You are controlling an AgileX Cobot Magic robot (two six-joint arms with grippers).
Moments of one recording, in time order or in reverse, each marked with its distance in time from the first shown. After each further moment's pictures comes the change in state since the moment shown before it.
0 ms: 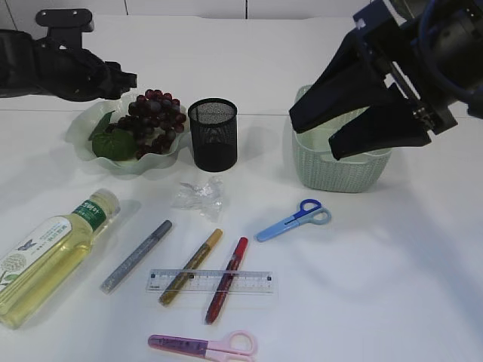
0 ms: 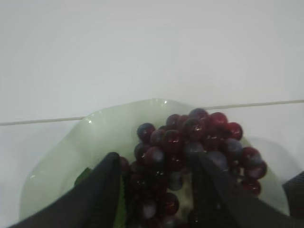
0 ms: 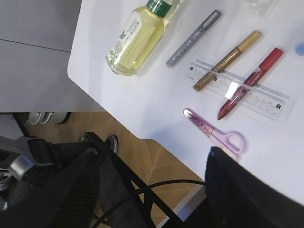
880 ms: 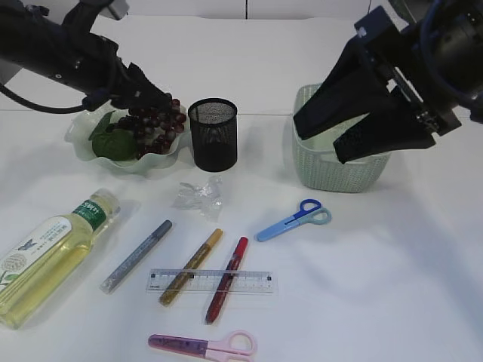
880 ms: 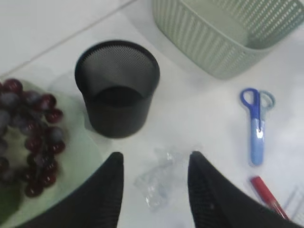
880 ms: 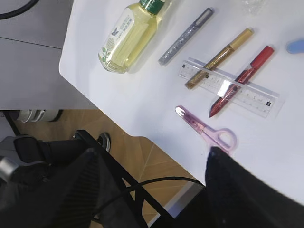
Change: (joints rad) left arm -0.003 -0.173 0.000 0.887 0.707 -0.550; right arm 0.000 0.000 0.000 -0.027 0.000 0.000
